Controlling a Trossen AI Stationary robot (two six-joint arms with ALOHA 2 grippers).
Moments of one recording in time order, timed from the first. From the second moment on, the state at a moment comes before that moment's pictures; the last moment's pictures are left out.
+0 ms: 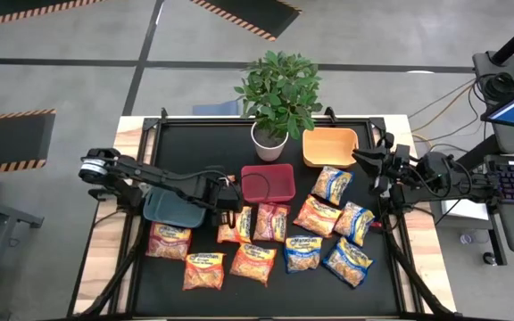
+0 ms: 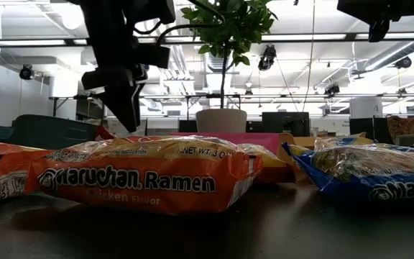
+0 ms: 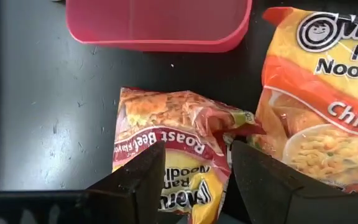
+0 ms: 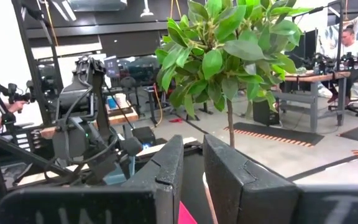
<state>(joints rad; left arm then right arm) -0.14 1.64 1.13 -0.87 -0.40 -0.22 0.02 0.22 0.42 -0.05 0.34 0.05</state>
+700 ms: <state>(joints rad) -0.14 1.70 1.05 -0.78 -0.38 -0.25 0.02 0.22 0.41 -0.06 0.34 0.10</state>
